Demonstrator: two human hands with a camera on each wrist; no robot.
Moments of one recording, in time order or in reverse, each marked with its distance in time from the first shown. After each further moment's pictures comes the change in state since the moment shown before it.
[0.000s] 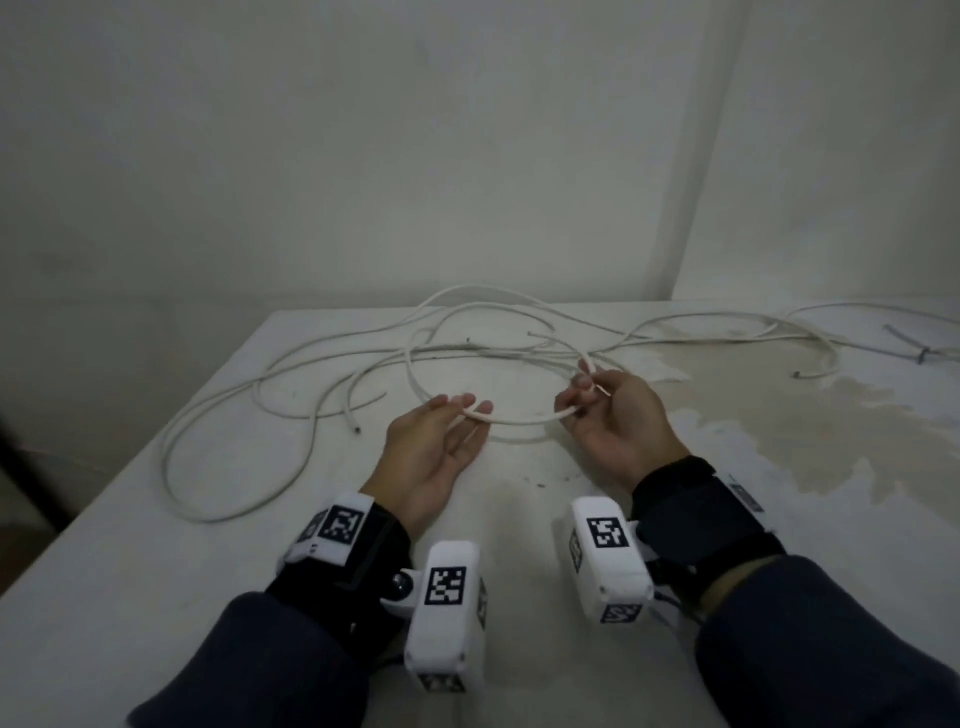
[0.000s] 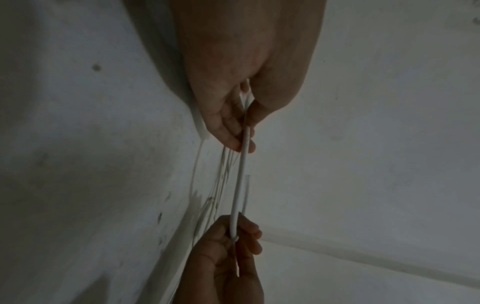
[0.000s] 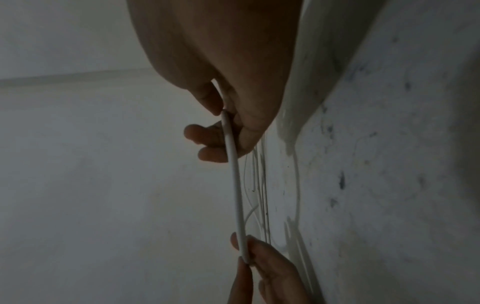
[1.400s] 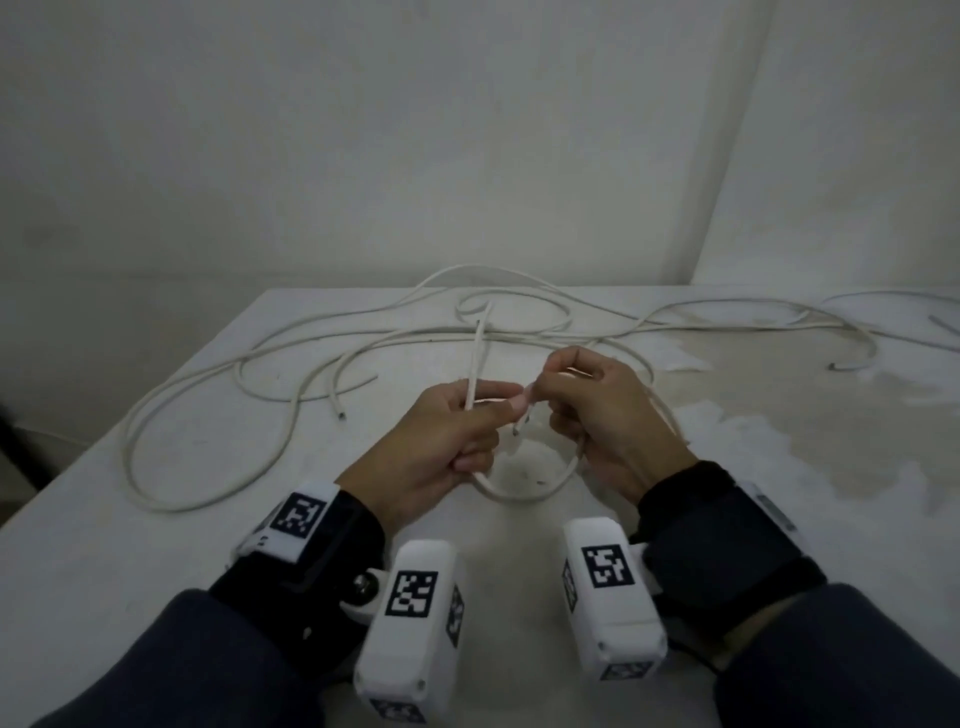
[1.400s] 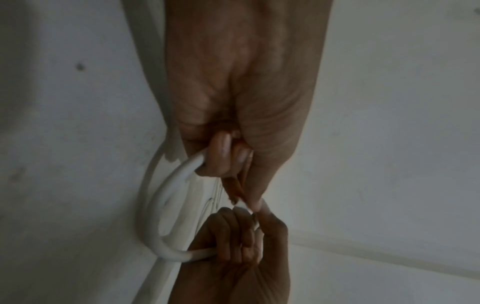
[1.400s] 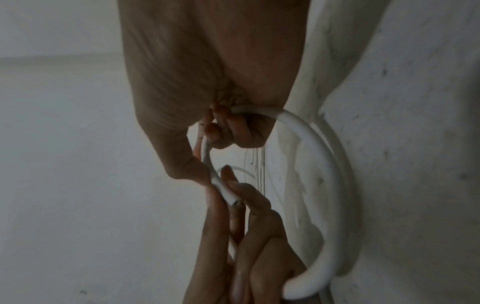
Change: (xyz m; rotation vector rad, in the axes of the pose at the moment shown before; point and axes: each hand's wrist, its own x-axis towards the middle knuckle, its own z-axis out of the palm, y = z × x) left_hand 0.003 -0.006 0.001 0.515 -0.333 0.022; right_hand -0.014 0.016 -0.001 -0.829 -0.227 -0.284
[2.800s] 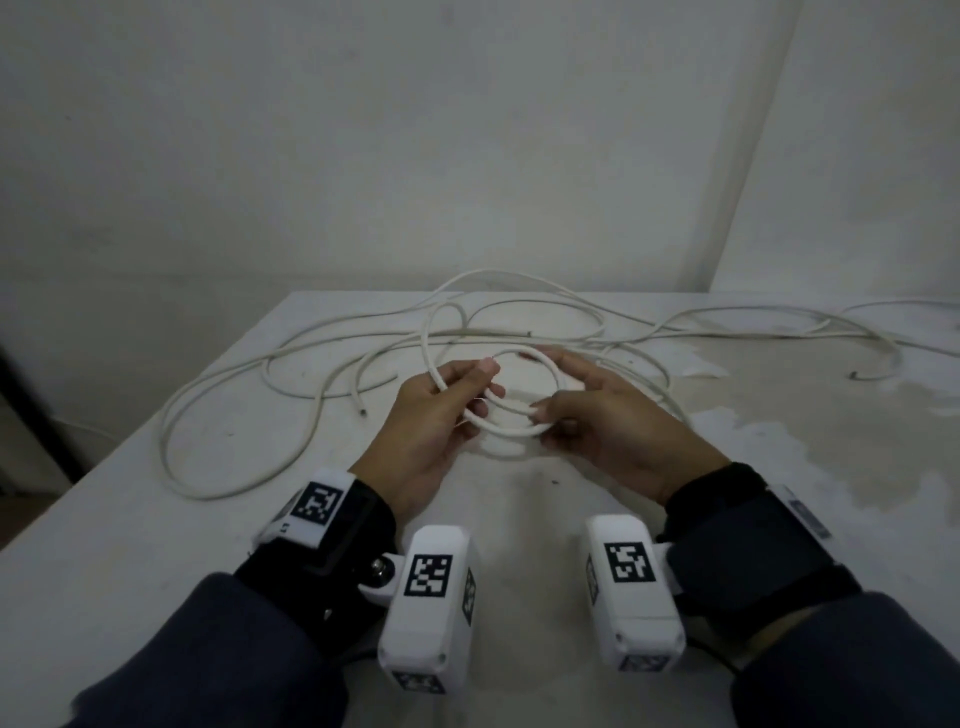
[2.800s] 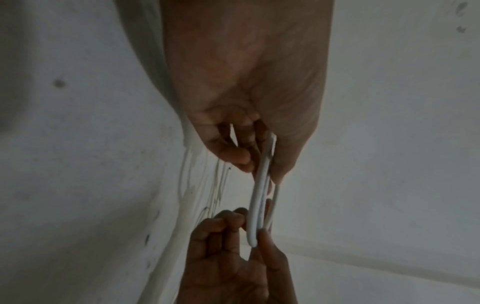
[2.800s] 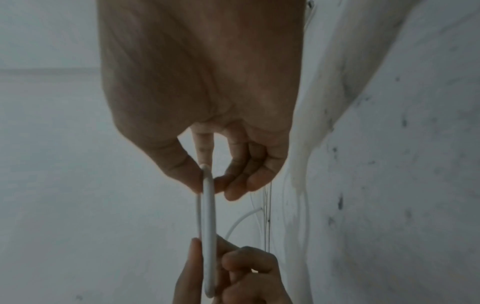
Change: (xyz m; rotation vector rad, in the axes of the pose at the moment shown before) left_hand -0.002 0.005 -0.007 -0.074 0.225 0.157; right_hand -0.003 -0.004 -0.005 -0.022 -0.373 0.115
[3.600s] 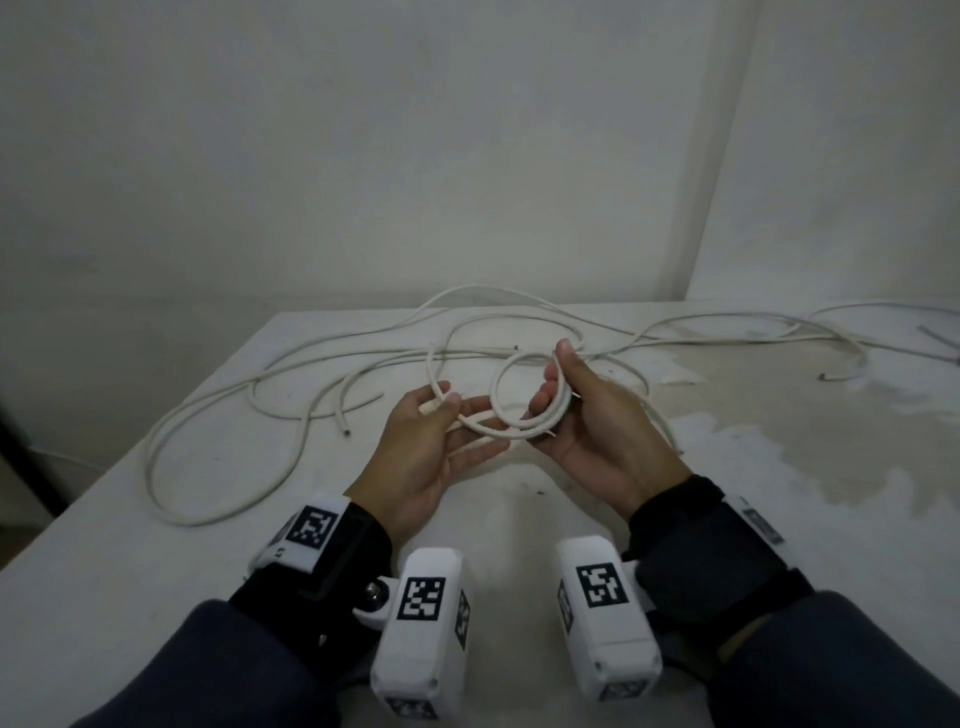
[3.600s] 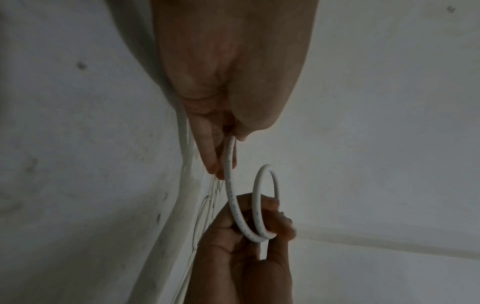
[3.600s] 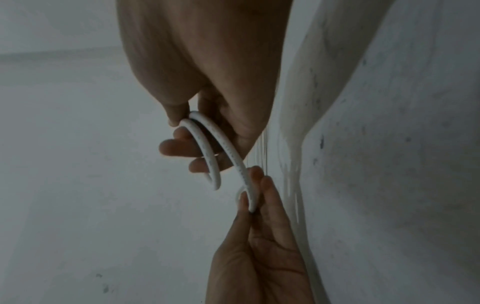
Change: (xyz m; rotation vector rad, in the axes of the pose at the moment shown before) left_hand -0.006 0.000 0.007 -0.204 0.034 -0.092; right_hand 0.005 0.000 0.009 0.638 0.292 0.001
